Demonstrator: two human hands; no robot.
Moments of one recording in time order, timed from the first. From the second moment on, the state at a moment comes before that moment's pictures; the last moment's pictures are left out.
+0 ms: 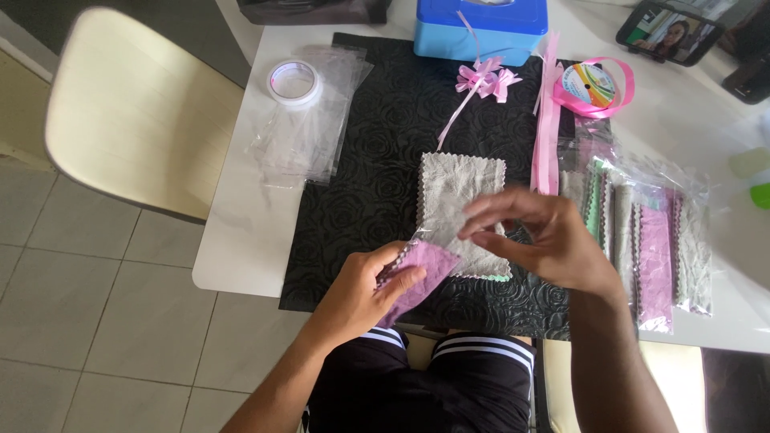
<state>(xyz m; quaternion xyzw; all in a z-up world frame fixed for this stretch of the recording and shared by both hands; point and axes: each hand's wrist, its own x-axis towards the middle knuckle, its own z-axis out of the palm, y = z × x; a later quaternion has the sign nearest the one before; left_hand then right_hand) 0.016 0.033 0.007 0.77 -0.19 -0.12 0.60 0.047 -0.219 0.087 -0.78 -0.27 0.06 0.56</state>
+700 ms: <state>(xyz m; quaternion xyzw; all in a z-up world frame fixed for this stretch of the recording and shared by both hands) 0.006 0.032 0.035 0.82 -0.26 -0.13 0.50 0.064 -0.213 0.085 -0.83 -0.29 0.25 0.40</state>
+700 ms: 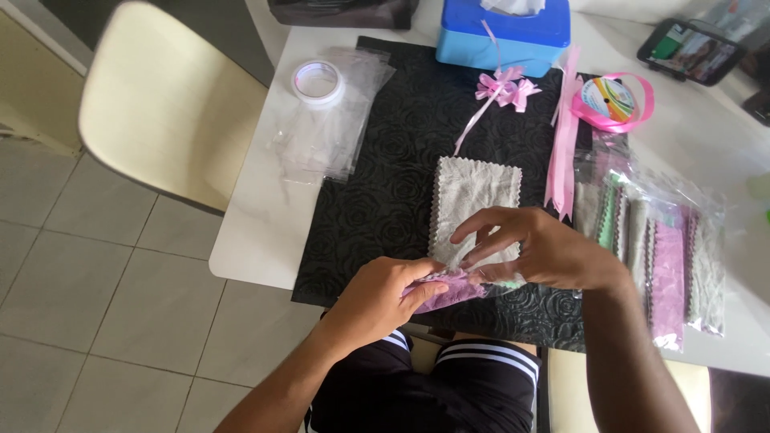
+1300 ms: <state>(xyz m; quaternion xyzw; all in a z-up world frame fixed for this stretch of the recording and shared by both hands) 0.137 0.064 0.008 0.78 -0.07 -0.13 0.61 0.069 -0.328 0.050 -0.59 -0.03 -0.17 0.79</state>
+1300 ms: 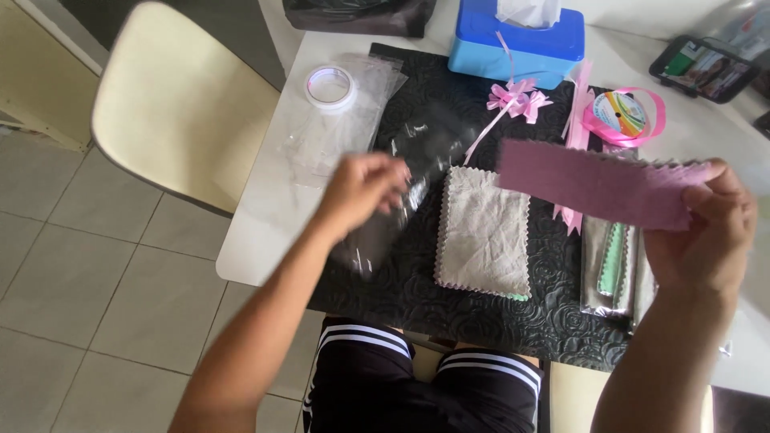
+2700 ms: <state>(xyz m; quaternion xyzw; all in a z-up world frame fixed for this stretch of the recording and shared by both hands) 0.292 0.133 -0.111 0.91 -0.16 0.29 0.26 0.009 -0.305 -0.005 -0.60 -0.02 -0.08 0.79</state>
